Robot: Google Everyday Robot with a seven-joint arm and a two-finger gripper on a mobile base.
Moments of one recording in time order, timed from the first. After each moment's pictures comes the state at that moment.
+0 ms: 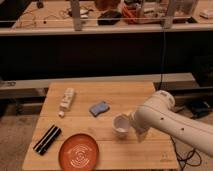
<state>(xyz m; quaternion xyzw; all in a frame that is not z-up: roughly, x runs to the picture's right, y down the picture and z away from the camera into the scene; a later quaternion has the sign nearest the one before) 0.138 0.185 0.685 -0.21 -0.13 -0.22 0.95</state>
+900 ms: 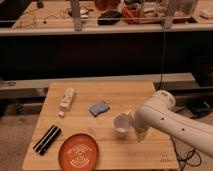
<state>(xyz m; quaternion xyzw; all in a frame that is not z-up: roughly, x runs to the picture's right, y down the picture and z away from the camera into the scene) 0.134 0.181 0.683 -0.20 -0.13 -0.22 0.95</state>
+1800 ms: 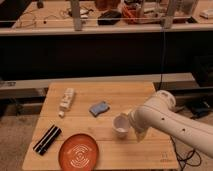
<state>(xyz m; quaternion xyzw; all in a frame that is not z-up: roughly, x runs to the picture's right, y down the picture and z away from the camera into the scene) 0.132 0.179 0.682 -0.19 -0.14 -0.22 0.95</state>
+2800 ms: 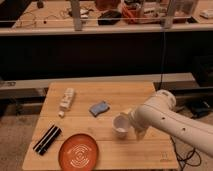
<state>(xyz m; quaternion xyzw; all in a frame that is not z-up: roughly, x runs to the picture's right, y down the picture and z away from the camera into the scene) 0.131 0.176 0.683 -0.19 -0.14 -0.22 0.95</state>
